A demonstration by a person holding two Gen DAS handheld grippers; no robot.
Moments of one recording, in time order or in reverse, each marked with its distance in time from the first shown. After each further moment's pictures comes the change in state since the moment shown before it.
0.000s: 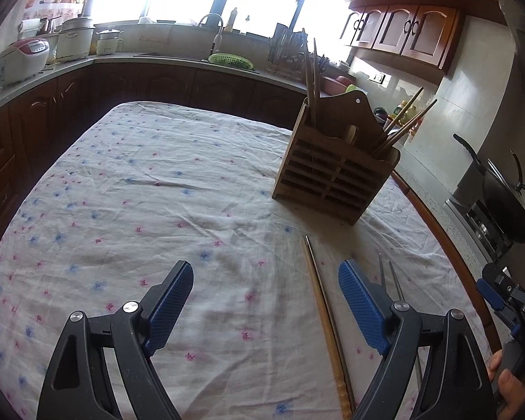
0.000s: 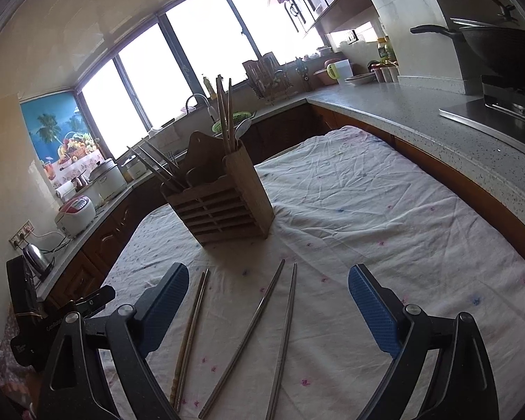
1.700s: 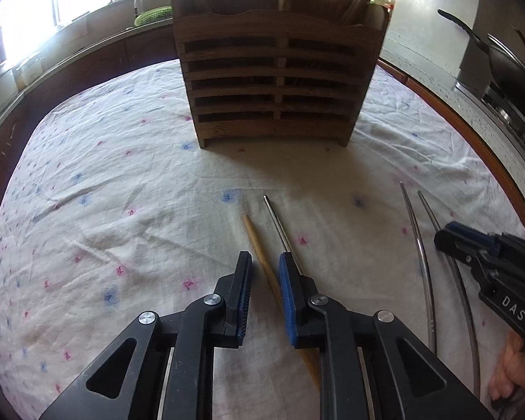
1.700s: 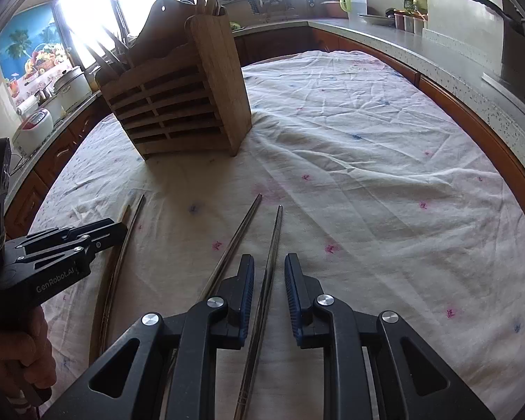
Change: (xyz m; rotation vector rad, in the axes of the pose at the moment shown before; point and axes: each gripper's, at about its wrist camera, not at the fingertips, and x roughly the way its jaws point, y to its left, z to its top) left arm 0.156 -0.071 0.014 0.341 0.326 0.042; right arm 0.111 0.006 -0.022 -0.158 0.349 -0.165
